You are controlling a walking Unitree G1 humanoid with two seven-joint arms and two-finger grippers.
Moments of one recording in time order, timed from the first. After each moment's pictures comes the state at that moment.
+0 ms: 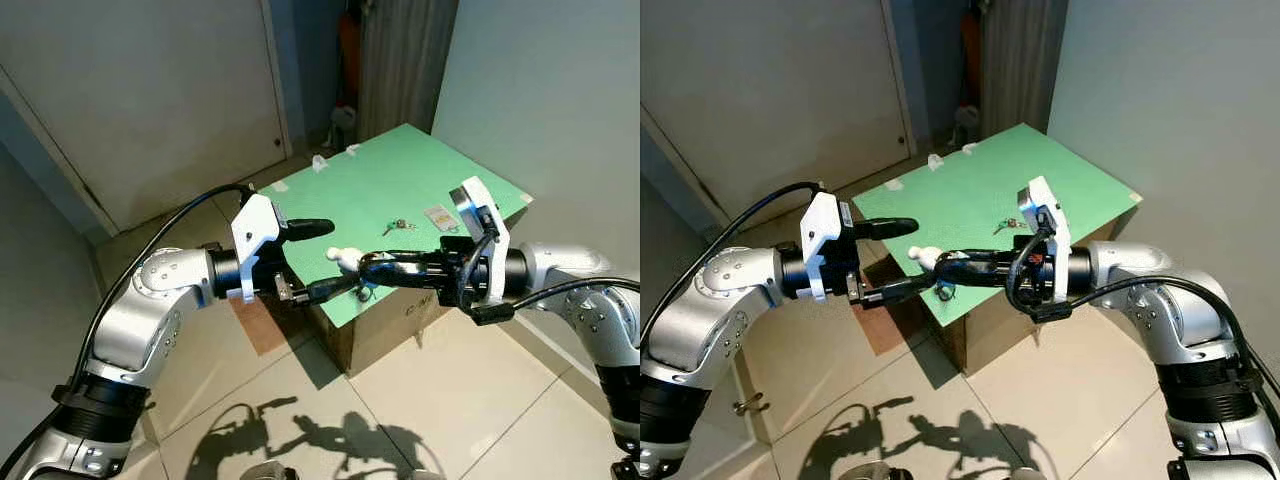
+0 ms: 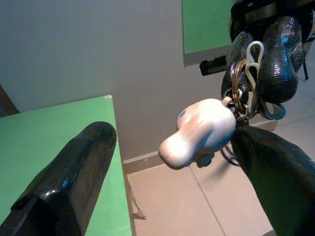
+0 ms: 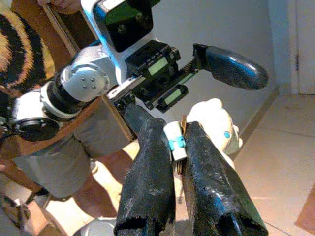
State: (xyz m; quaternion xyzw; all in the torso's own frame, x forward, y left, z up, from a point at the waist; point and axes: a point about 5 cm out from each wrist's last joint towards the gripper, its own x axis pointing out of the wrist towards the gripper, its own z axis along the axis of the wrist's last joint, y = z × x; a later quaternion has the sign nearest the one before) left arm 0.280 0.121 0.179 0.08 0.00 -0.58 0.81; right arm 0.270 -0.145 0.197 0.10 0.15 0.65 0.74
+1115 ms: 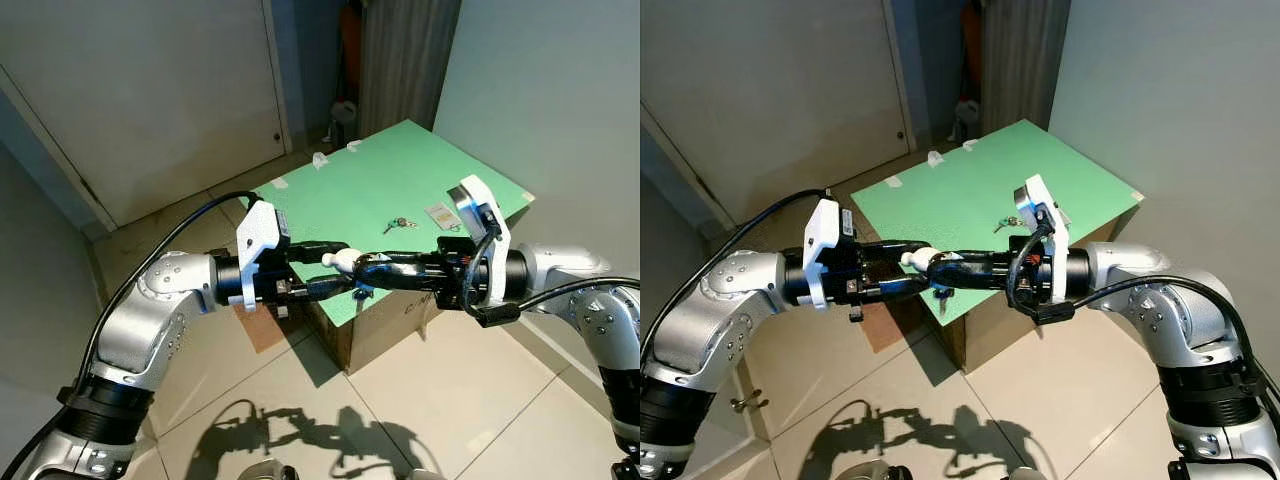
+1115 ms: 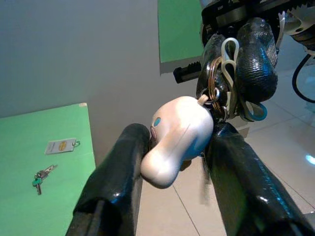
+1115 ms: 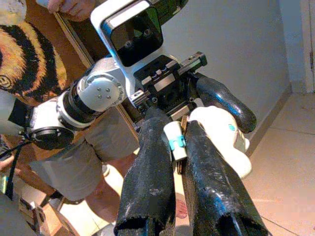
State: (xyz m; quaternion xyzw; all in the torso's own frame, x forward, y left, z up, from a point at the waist) left arm 0.274 0.117 0.178 0.05 -0.01 -0.62 0.78; right arm 0.264 -0.140 0.203 0.12 0.15 0.66 0.73
